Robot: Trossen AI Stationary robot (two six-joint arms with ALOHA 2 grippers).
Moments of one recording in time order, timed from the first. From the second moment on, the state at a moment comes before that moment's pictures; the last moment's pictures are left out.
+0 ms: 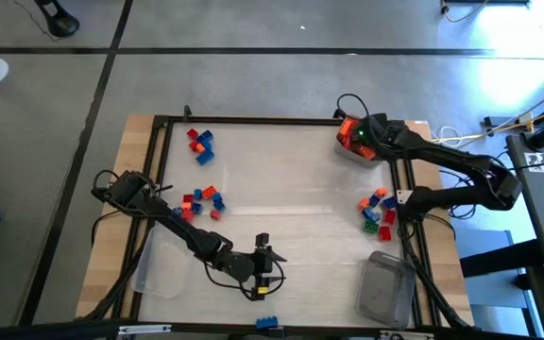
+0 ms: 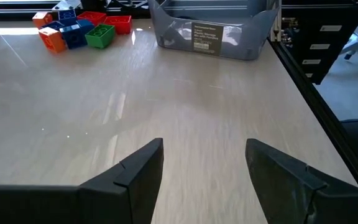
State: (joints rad) left arm -0.52 1.92 1.05 0.40 -0.45 -0.24; right arm -0.67 1.17 0.76 -0.63 0.70 0.57
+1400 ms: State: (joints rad) left arm -0.66 1.99 1.08 0.36 -0.06 -0.51; right arm 0.55 1.33 0.86 -0.57 0.82 0.79
